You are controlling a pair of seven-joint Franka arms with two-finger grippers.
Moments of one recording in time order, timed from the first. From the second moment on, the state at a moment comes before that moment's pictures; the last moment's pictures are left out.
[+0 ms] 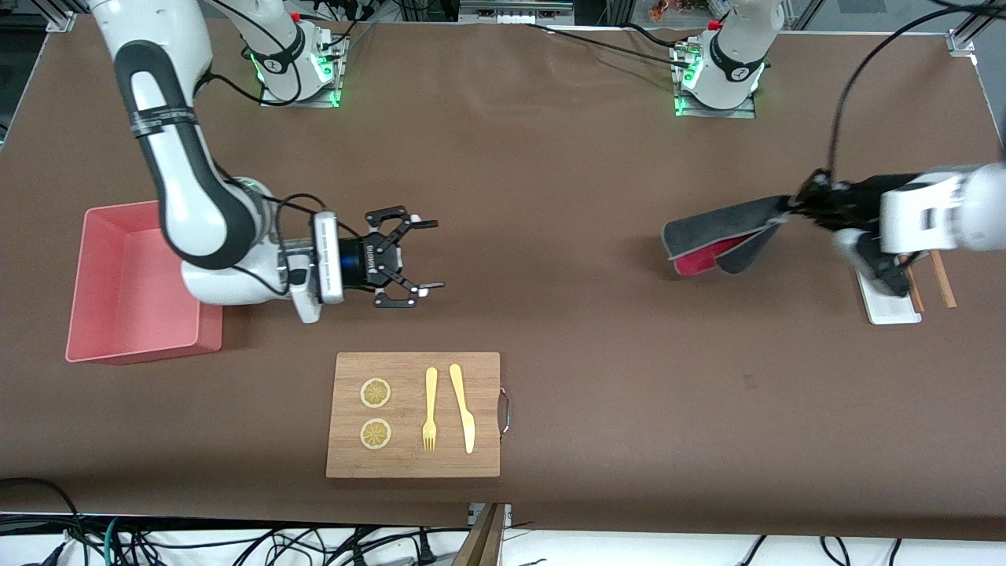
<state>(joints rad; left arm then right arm) 0.36 0.41 -0.56 -1.34 -0.28 1.34 0.32 0.29 0.52 0.06 -1.69 1.62 1.82 -1.96</state>
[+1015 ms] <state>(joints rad) 0.00 0.51 -0.57 -1.32 -0.63 1.72 0.30 0.48 0.60 0.06 -1.69 1.86 2.02 -2.14</state>
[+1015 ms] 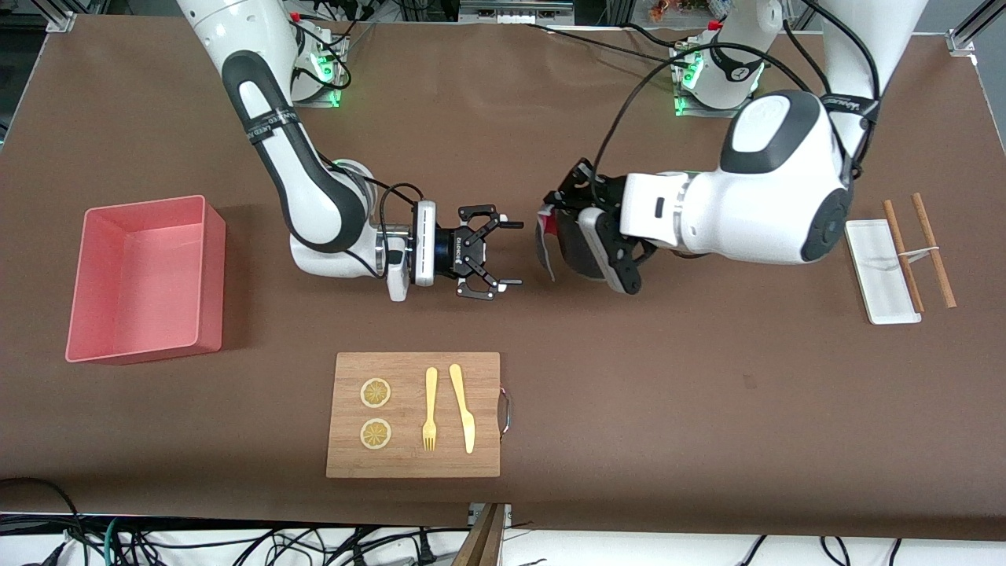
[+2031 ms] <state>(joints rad) -0.04 0.51 -0.56 -1.31 -0.63 1.80 0.24 0.51 0.62 0.03 -1.78 1.94 2.00 -2.26</state>
